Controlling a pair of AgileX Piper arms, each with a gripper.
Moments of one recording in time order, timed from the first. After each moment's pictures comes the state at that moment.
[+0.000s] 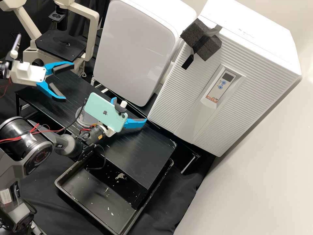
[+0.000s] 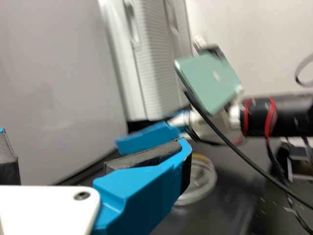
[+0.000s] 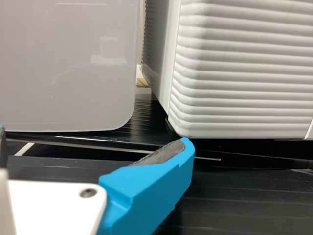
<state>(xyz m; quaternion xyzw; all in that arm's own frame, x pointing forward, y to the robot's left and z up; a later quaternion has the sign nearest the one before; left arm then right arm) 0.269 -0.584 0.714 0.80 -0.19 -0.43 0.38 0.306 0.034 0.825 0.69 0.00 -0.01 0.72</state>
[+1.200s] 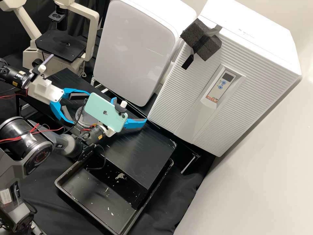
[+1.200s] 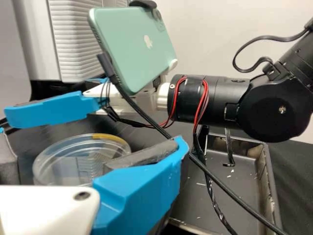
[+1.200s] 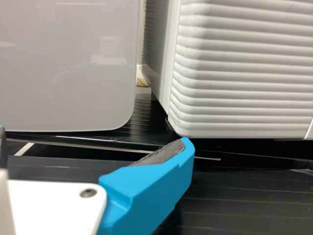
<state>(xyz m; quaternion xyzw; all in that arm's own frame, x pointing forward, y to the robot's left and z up) 0.288 -0.629 0.666 0.72 -0.11 -0.56 0.38 0.306 0.034 0.825 0.69 0.00 -0.01 0.72</state>
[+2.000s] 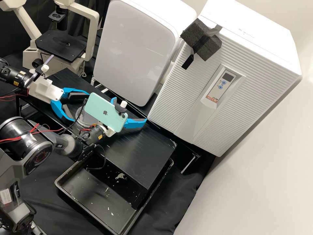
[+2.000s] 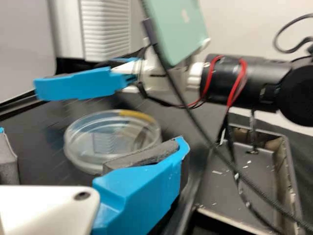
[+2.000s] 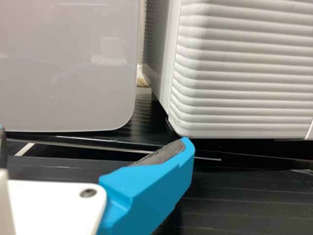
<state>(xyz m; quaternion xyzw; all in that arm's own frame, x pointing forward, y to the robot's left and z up) 0.303 -0.605 0.671 0.74 -0.08 -0.54 0.40 0.306 0.034 0.825 0.69 0.00 -0.01 0.72</state>
